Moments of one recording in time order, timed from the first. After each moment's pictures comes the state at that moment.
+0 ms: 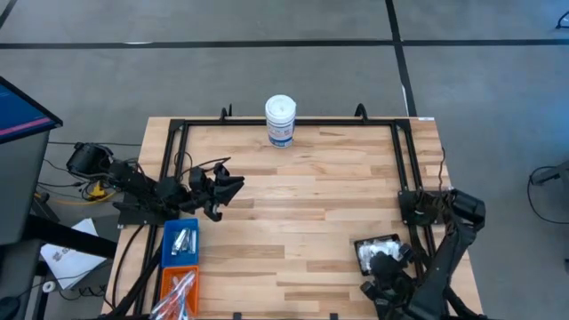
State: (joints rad) left arm -0.27 1.21 0.23 1.50 -0.43 -0.22; right arm 1.09 1.92 1.50 -1.57 0.52 1.95
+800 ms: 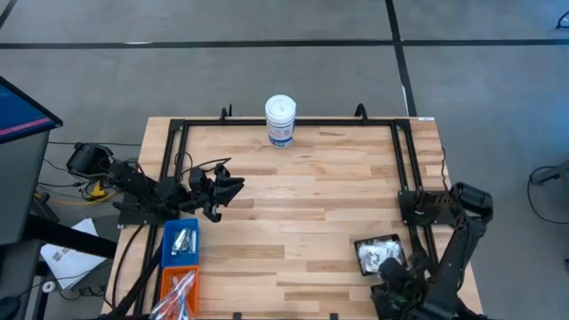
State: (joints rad) left arm -0.27 1.21 0.23 1.50 -0.41 -0.22; right arm 1.15 1.84 1.42 -1.38 0.34 2.02
